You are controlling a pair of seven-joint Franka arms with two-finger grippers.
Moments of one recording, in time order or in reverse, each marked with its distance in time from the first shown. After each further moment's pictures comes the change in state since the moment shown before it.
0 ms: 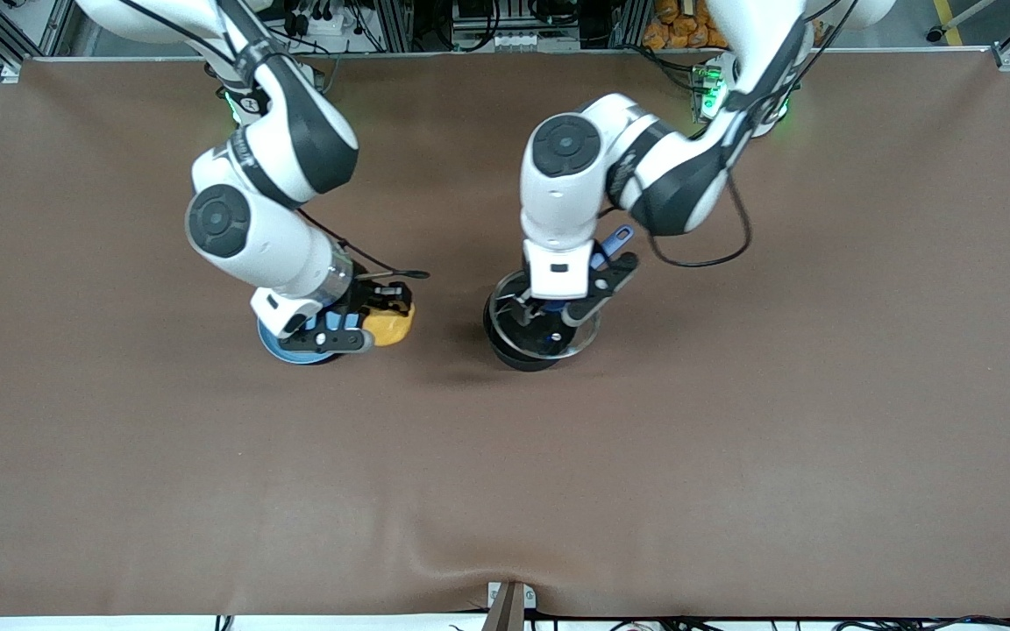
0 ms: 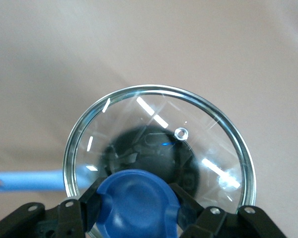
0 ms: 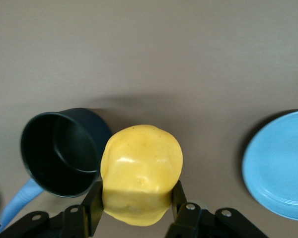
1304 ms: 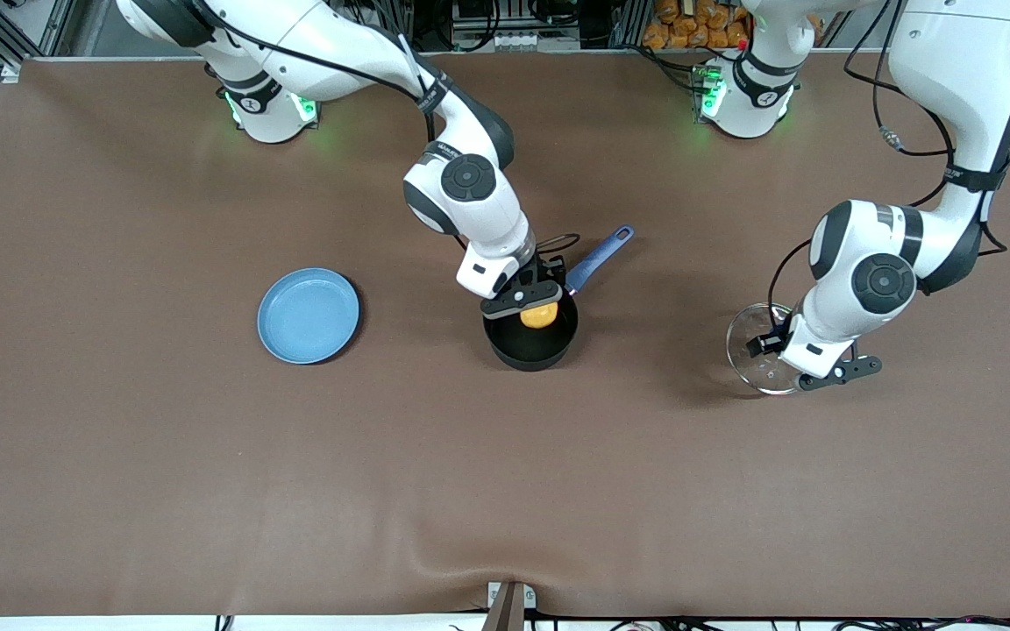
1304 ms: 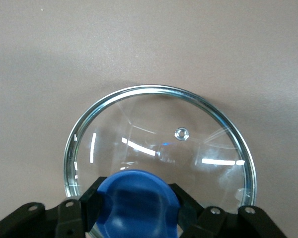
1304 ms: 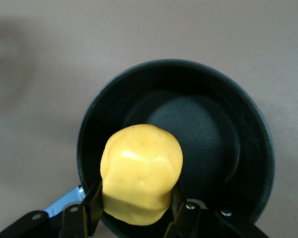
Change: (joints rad) left arm 0.600 -0.064 0.006 -0.551 0.090 0.365 0.958; right arm 0.353 0.329 0.000 0.085 -0.304 0.432 0.239
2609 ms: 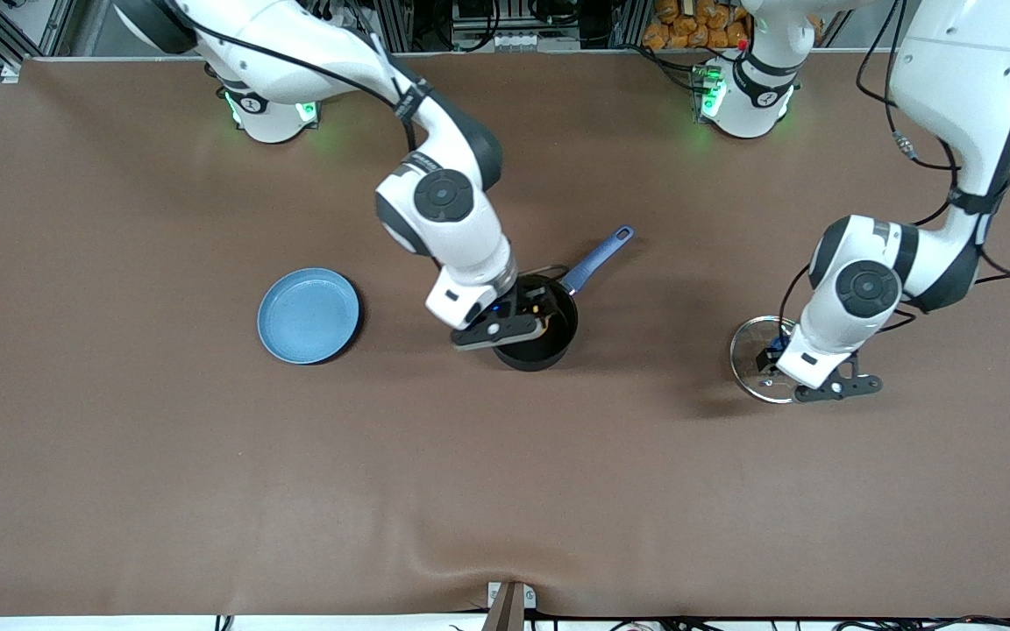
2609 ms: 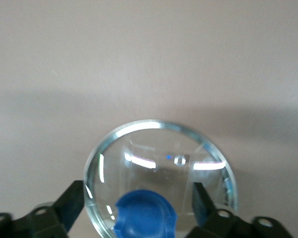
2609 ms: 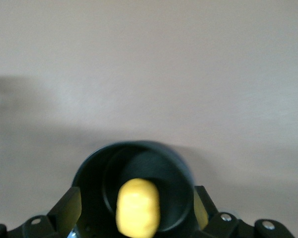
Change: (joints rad) left arm 0.028 0.036 -0.015 0.065 0.187 0.071 0.004; right arm -0.094 -0.015 -0.011 0.207 -0.010 -0.241 0.002
